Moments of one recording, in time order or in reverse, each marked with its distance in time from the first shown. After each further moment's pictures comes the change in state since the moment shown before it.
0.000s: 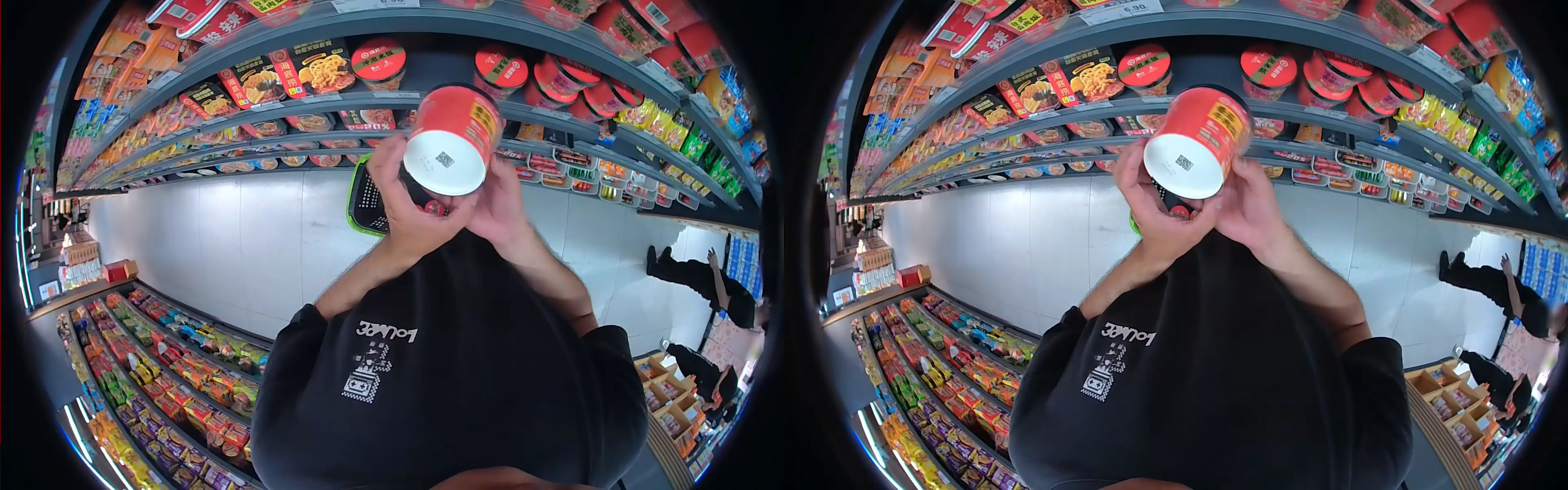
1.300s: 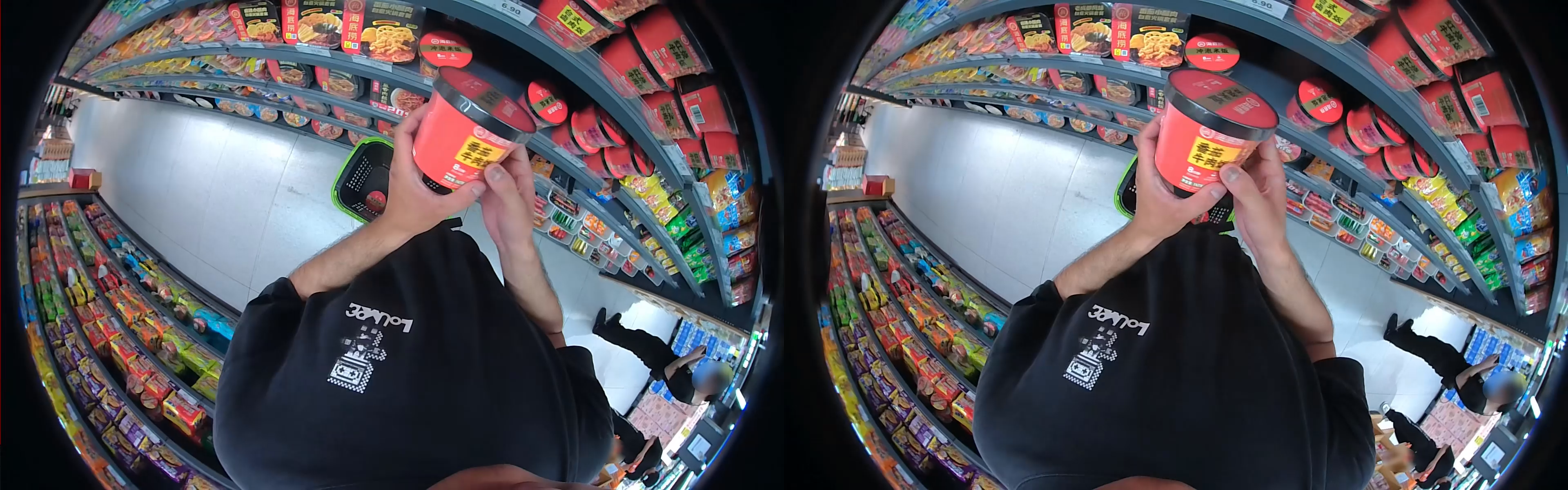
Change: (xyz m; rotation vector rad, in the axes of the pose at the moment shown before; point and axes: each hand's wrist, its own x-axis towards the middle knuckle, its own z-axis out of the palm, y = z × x) left_hand 0.004 0.007 -0.047 -0.520 0.075 -0.401; right_hand 0.018 0.026 0.055 -0.738 0.057 -0.323
